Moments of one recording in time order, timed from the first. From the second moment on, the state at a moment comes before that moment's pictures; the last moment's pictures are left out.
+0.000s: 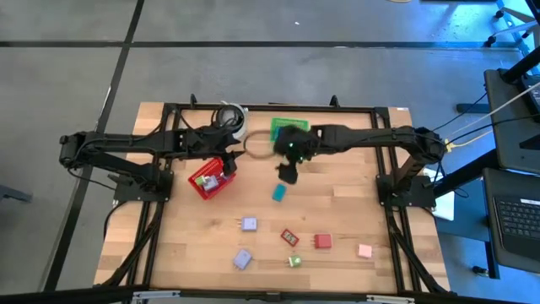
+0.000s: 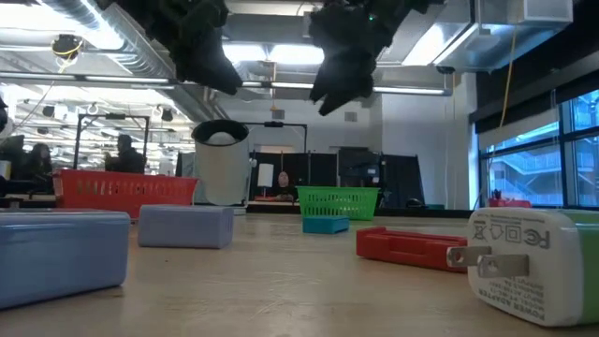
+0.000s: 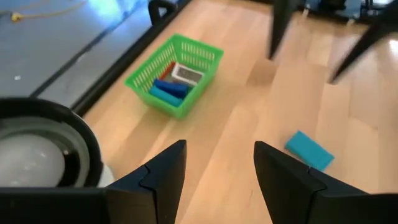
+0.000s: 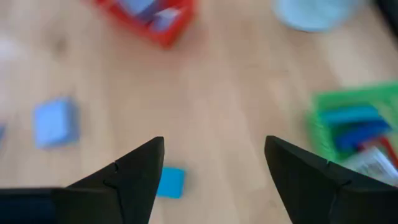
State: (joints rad) left arm 0.15 1.10 0.83 -0.35 -0.26 -0.18; right arm -0.09 1.72 1.43 -0.66 0.00 0.12
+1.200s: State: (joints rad) left arm -0.17 1.10 0.83 -0.37 -0.27 -0.85; right arm -0.02 2.11 1.43 -0.64 -0.19 -0.71
